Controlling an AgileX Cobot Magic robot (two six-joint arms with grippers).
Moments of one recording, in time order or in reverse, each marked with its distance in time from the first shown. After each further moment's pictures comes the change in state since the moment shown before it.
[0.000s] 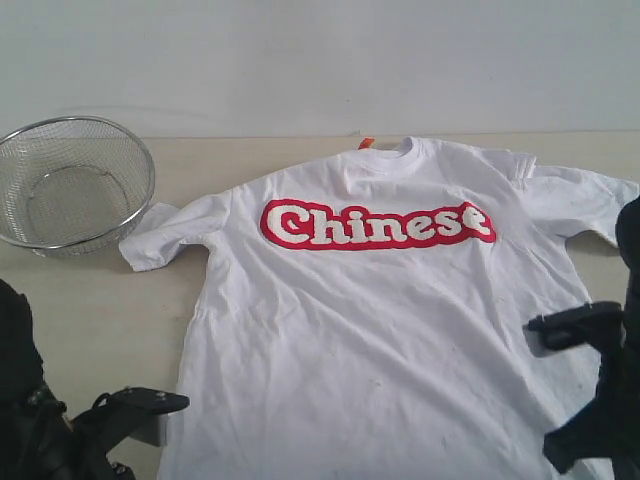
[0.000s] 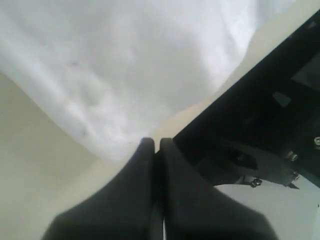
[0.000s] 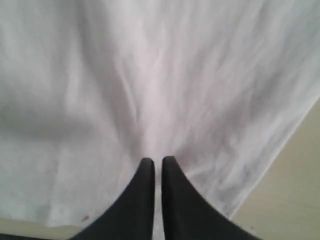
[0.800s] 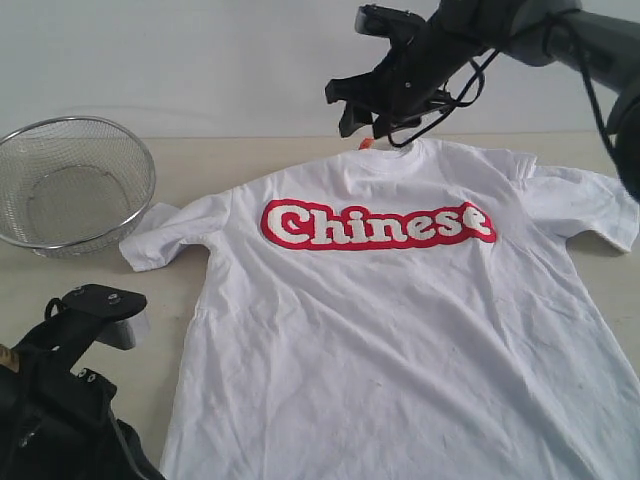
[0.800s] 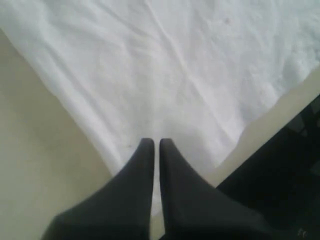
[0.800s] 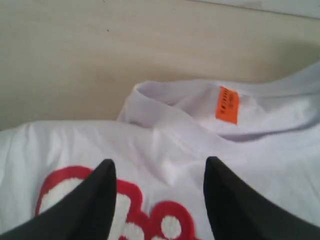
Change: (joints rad) left arm 0.000 -0.292 0.001 0.124 -0.189 -0.168; right arm 0.000 0.793 -1.579 0.426 -0.056 -0.157
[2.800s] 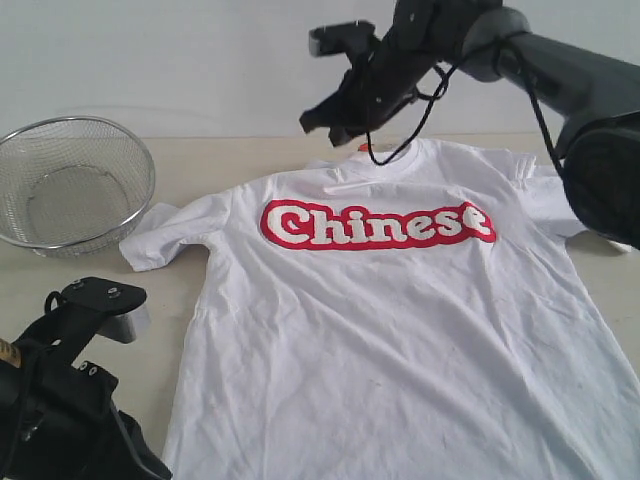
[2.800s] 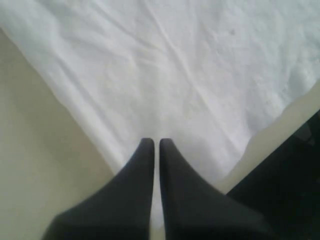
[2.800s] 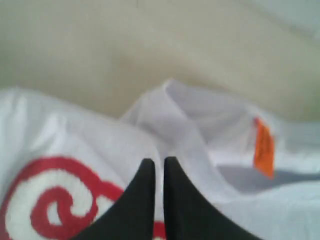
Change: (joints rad) left arm 0.000 0.000 0.000 0.011 -0.034 -0.002; right arm 0.078 0.073 -0.131 -0.145 0.028 -0.139
